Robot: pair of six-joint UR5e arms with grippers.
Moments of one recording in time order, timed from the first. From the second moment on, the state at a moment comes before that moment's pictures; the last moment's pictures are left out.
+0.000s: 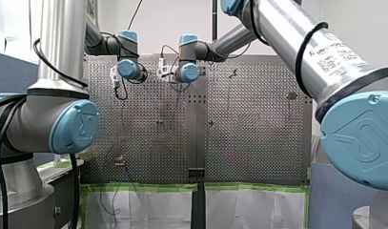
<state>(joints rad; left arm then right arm) -0.05 -1.66 -1.77 -2.73 -1.68 -1.67 2.44 -0.88 0.96 -0.19 1.66 1.62</state>
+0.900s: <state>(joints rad) -0.07 -1.66 -1.83 -2.75 -1.80 -1.68 2.45 -0.87 0.96 -0.17 1.66 1.62</state>
